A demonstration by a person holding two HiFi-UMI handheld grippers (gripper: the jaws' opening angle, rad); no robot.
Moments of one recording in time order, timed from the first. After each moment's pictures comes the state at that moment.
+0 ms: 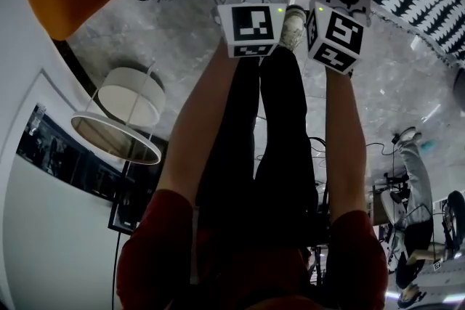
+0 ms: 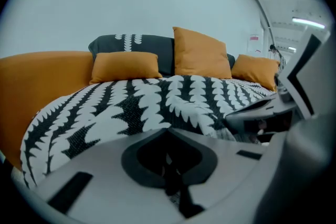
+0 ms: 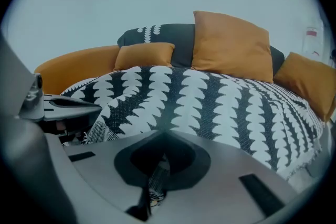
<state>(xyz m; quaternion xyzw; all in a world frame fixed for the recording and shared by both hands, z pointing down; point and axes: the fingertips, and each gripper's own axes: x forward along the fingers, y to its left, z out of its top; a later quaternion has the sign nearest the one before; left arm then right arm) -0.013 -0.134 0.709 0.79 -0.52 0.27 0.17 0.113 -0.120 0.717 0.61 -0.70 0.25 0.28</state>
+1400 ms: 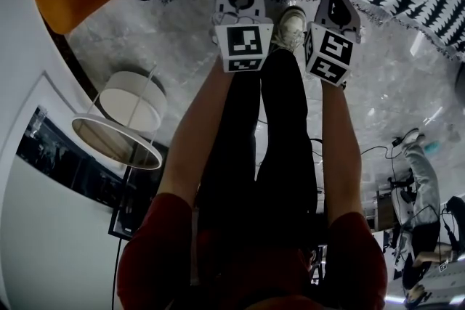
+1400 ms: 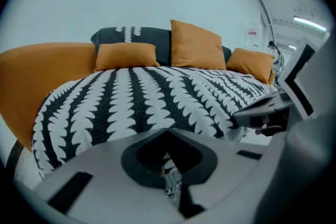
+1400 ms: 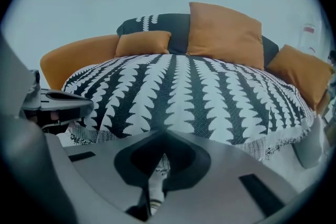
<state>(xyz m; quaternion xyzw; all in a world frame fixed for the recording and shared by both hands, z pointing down) -0.030 -0.056 0.723 0.80 -0.47 0.29 0.23 0.124 -0.028 0.723 0.62 -0.64 0.29 0.35</state>
